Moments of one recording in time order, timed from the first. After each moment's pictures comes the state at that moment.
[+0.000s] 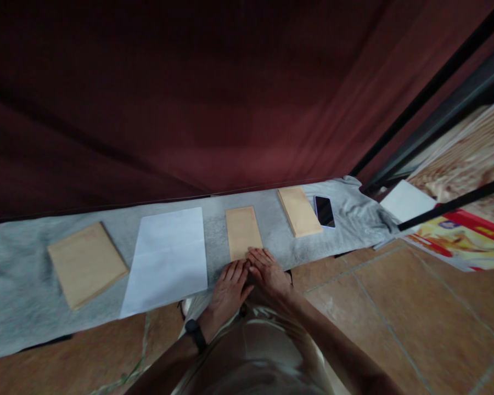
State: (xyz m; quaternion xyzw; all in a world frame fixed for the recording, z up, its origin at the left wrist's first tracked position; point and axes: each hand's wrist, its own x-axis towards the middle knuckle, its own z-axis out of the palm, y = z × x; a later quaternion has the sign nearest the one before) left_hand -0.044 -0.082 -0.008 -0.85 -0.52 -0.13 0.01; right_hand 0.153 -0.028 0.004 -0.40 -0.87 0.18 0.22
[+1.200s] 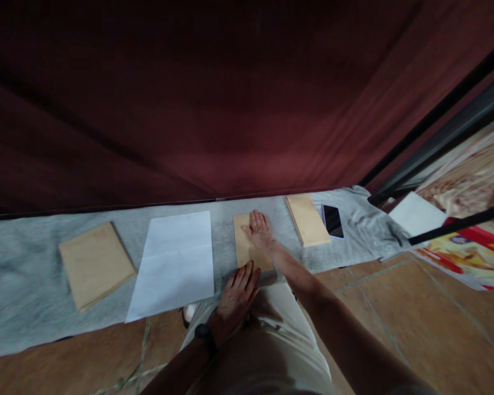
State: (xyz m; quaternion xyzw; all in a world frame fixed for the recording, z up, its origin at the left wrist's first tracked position) left_hand -0.042 -0.080 -0.015 -0.85 -0.51 -0.12 0.03; right_hand 0.082 0.129 -0.021 -0.51 -0.85 0.04 0.15
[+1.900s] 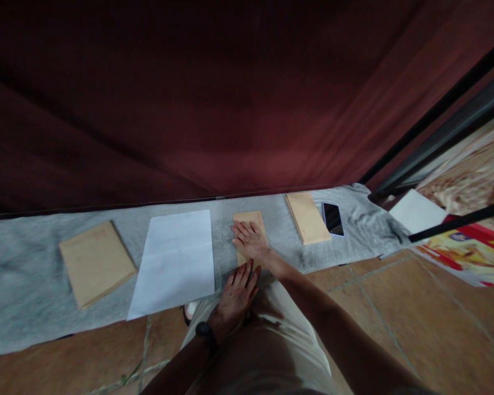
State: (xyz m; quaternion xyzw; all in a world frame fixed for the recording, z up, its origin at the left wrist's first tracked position) left_hand -0.041 -0.078 -0.016 -0.85 -0.52 -0.11 0.05; right_hand 0.063 0.095 -0.017 -0.41 -0.90 0.06 0.12
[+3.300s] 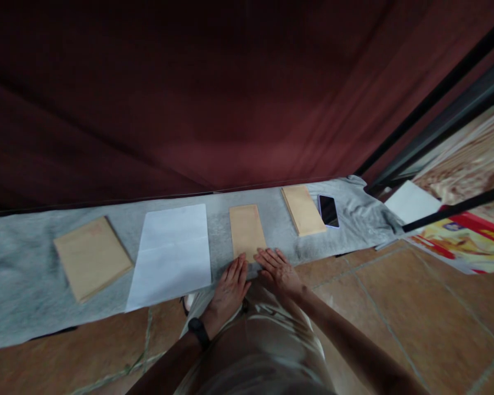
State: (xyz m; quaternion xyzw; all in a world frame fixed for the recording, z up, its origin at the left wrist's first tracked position) left_hand -0.045 -0.092 -0.009 -0.84 -0.54 -0.09 0.05; right_hand 0.186 -0.033 -0.008 -0.39 -0.91 0.07 0.12
